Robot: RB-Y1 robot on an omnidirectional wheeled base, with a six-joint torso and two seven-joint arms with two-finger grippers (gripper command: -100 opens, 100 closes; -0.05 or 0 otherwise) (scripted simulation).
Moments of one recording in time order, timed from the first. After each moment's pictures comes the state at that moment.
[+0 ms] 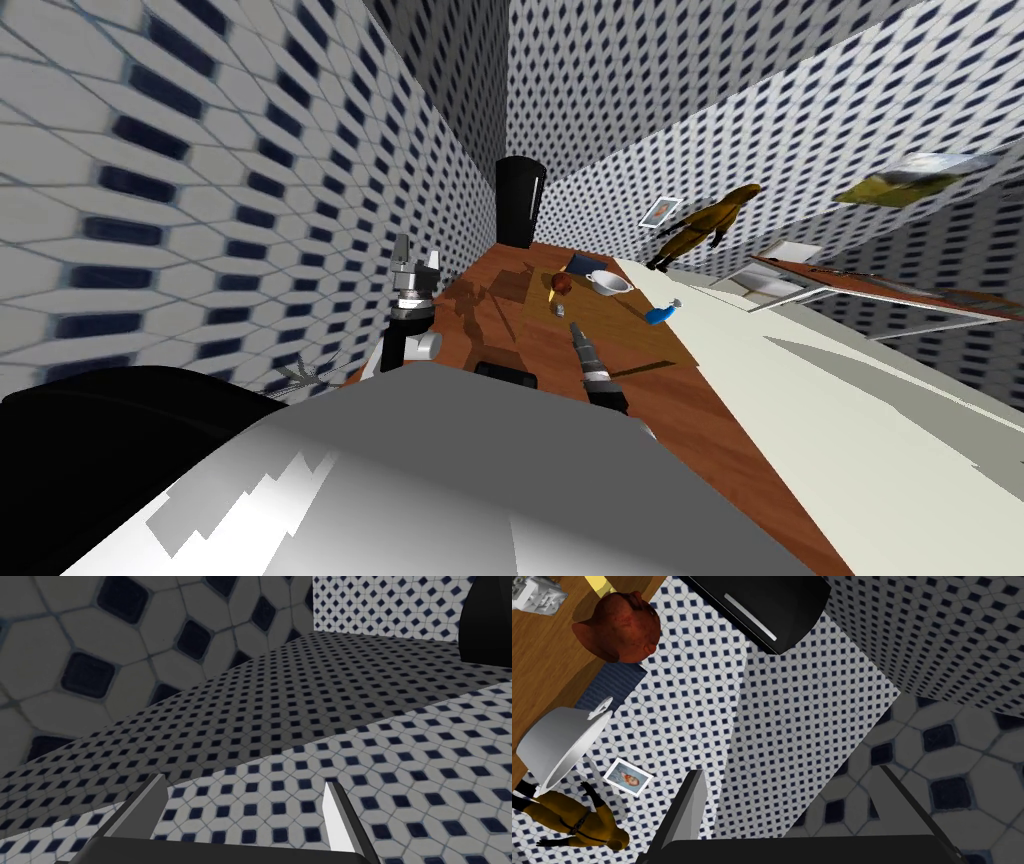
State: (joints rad) left arm 0.48 -0.01 0.06 -2.32 -0.03 -0.49 0.14; right arm 0.67 -0.38 0.14 -2.06 0.19 -0.29 0.27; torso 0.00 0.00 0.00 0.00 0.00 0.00
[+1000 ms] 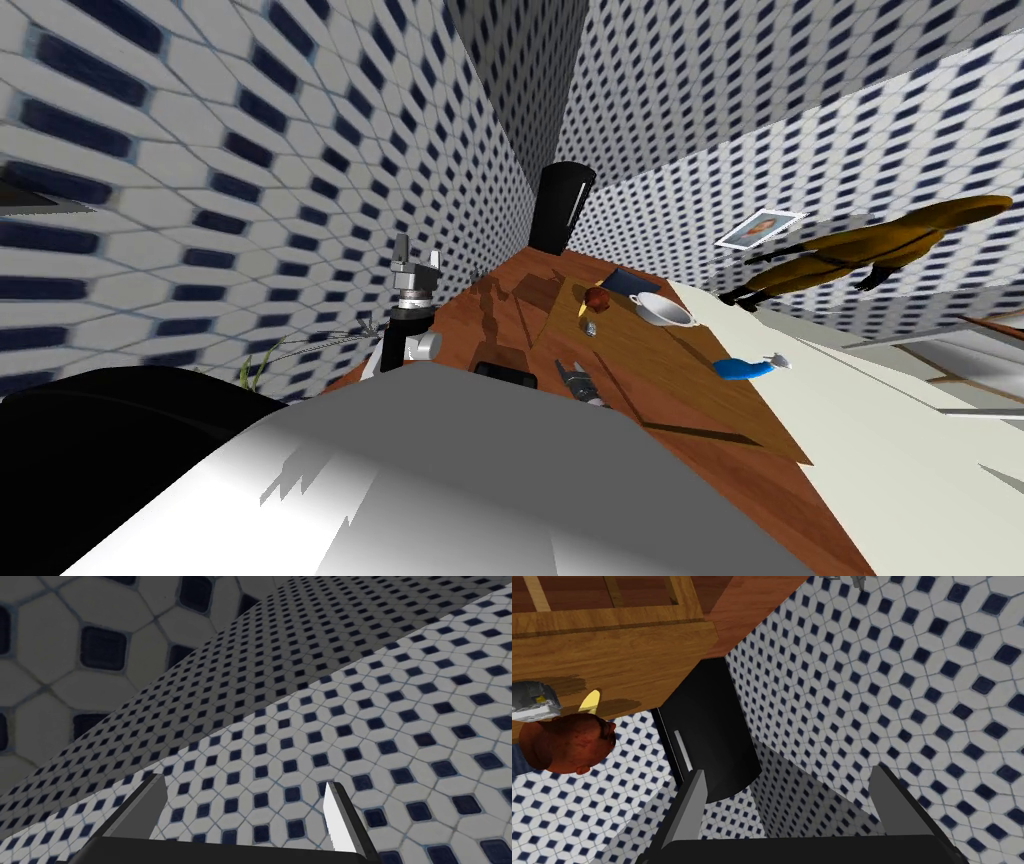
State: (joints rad) left arm 0.48 -0.01 0.06 -2.32 -0.03 -0.49 0.14; right arm 0.72 -0.60 0.26 -1.86 0.42 -0.21 0.51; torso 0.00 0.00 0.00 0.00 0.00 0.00
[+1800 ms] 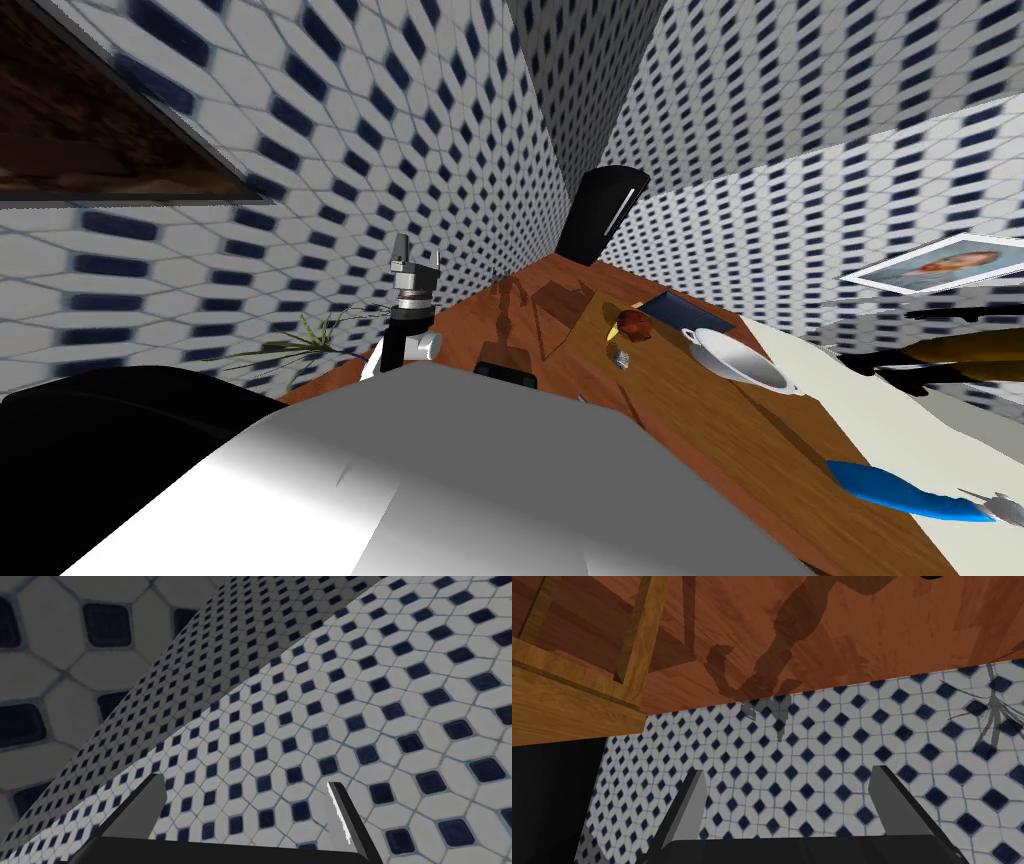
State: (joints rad) left arm 0.48 -0.01 0.06 -2.32 -0.03 -0.49 0.14; right arm 0.77 -0.76 0.39 -1.69 0.63 -0.14 0.73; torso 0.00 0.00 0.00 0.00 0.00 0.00
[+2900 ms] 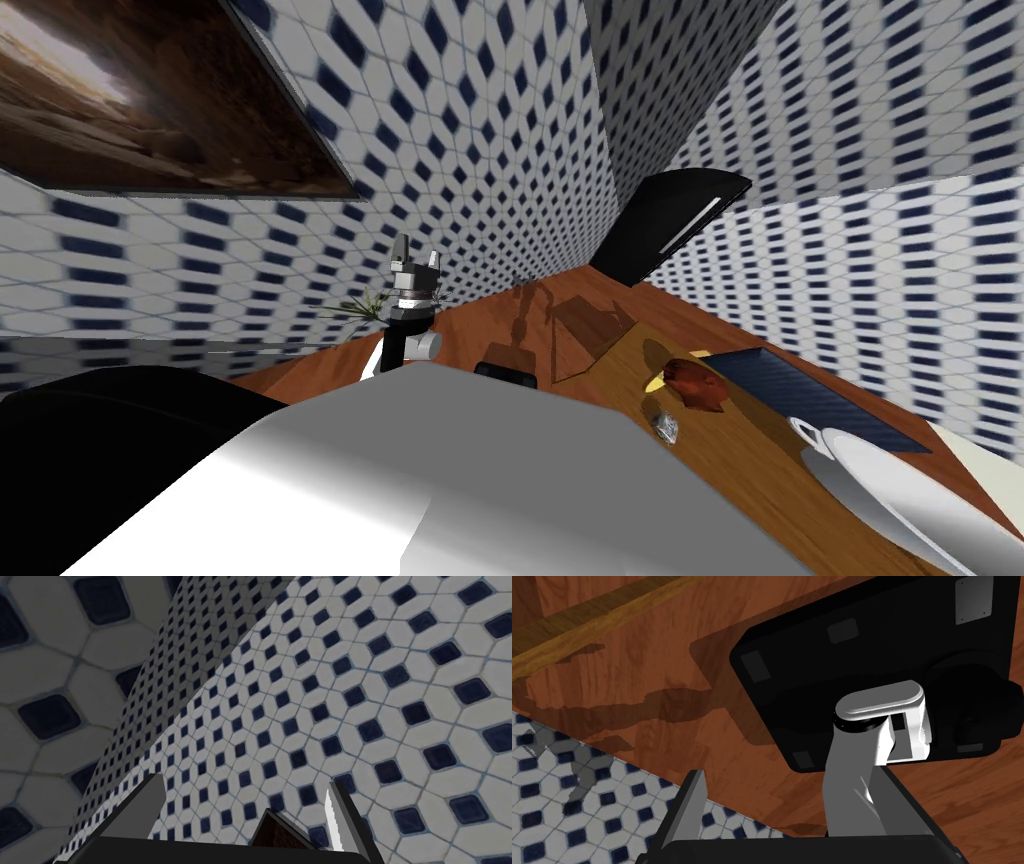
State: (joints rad) left arm 0.48 -0.01 0.06 -2.32 -0.03 -0.49 0.14; right arm 0.80 -0.94 0.58 -1.48 0.92 -0.04 0.98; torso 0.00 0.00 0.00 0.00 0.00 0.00
